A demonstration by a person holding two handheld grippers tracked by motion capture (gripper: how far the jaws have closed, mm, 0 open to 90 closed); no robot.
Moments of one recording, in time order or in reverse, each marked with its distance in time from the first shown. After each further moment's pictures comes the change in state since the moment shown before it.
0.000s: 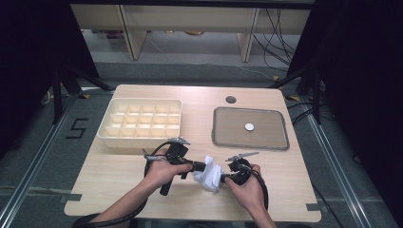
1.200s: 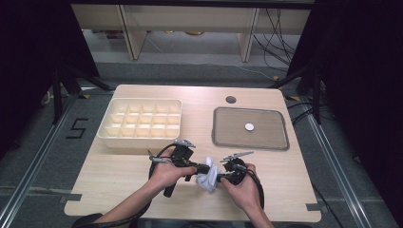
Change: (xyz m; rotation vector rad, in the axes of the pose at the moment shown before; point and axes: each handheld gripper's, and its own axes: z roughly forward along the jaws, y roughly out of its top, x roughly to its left) left arm -0.009 -0.002 0.012 0.002 0.007 0.026; right arm 0.010 0.004 0.007 -0.005 -0.003 -0.039
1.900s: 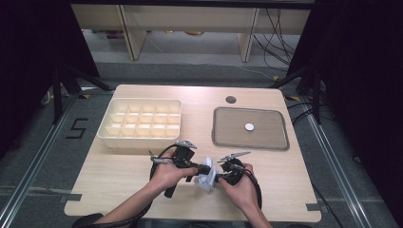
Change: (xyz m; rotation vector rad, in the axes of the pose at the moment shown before) left arm -0.002 -0.001 0.003 0.004 0.007 0.011; right arm 0.005 0.002 0.004 0.002 0.005 -0.016
